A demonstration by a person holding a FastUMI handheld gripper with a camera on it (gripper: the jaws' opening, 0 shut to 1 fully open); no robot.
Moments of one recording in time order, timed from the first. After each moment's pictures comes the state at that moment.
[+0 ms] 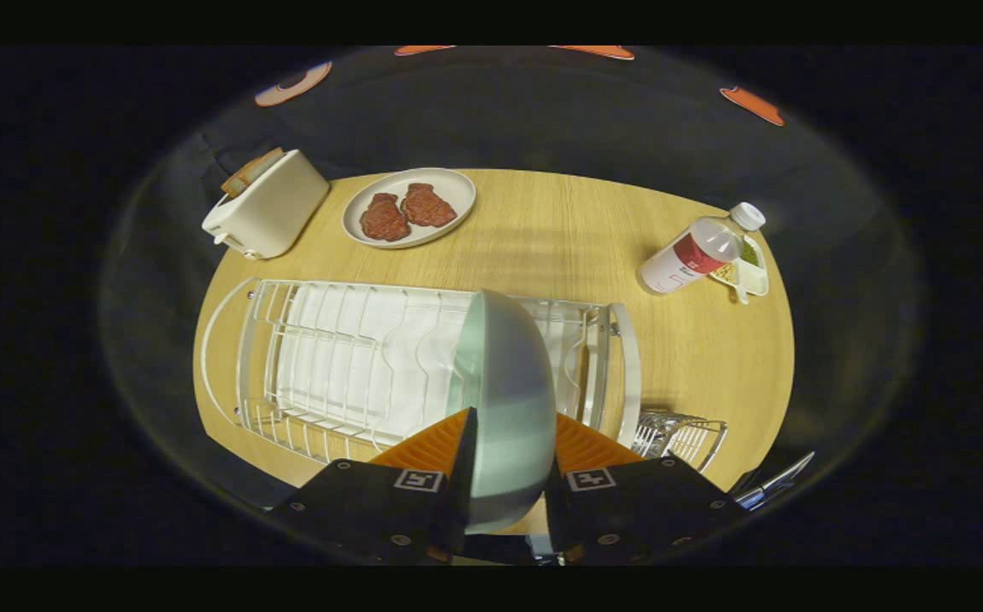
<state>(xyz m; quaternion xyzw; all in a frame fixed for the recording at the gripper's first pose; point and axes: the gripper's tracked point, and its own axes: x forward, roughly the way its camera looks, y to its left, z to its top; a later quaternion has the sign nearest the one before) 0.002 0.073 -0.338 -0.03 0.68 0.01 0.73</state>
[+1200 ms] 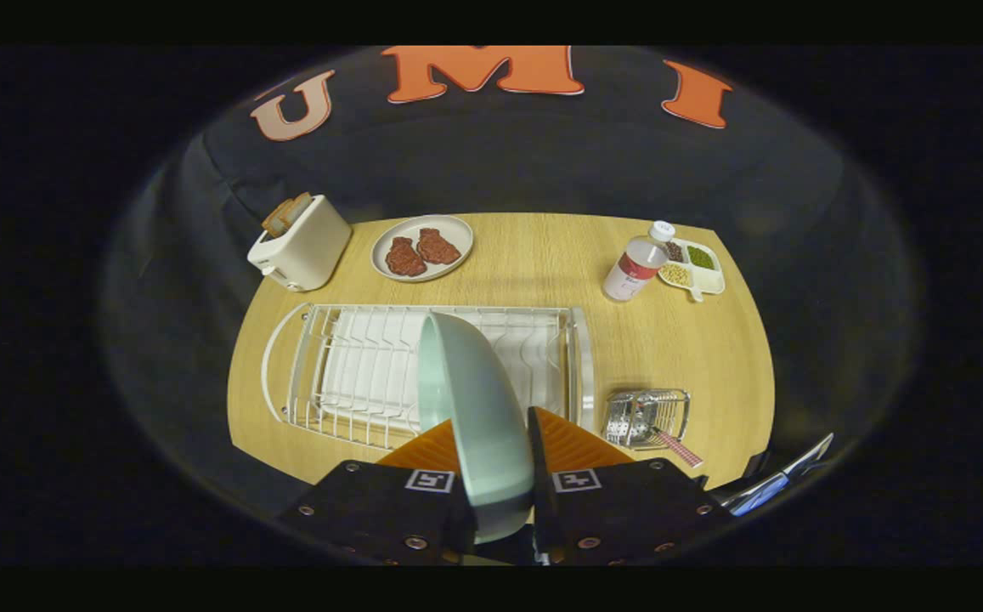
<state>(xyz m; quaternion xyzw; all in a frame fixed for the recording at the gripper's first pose) -0.042 0.064 -0.239 0.05 0.61 0.01 0.79</state>
